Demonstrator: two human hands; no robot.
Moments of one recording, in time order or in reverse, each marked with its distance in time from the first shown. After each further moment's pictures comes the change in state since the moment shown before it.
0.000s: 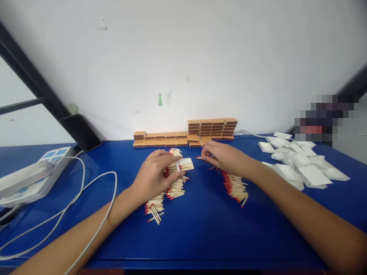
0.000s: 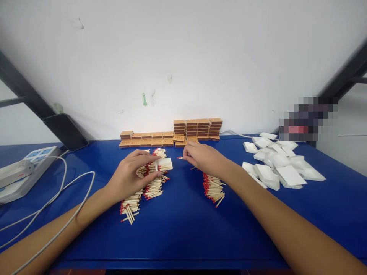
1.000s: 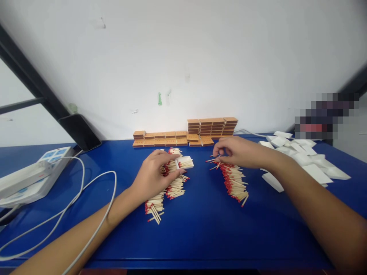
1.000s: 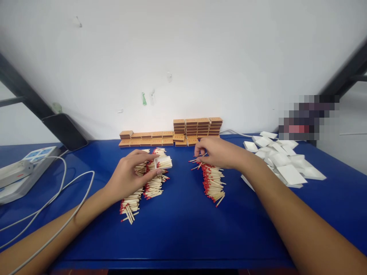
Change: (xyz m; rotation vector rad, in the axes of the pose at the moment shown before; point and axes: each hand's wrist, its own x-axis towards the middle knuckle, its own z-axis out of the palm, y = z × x) left_hand -0.001 0.002 0.001 -0.060 0.021 -0.155; right_hand -0.007 0.017 -0.036 0.032 -0.195 0.132
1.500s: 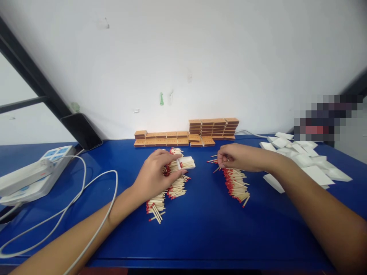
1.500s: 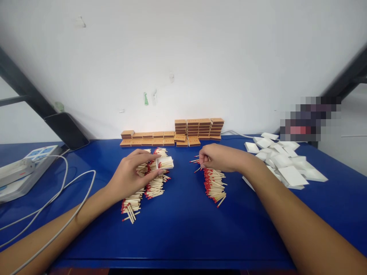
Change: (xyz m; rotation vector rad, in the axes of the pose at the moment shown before) left_hand 0.000 0.000 -0.001 0.028 -0.010 0.038; right_hand -0.005 0.005 0.007 0.089 -0.194 0.087
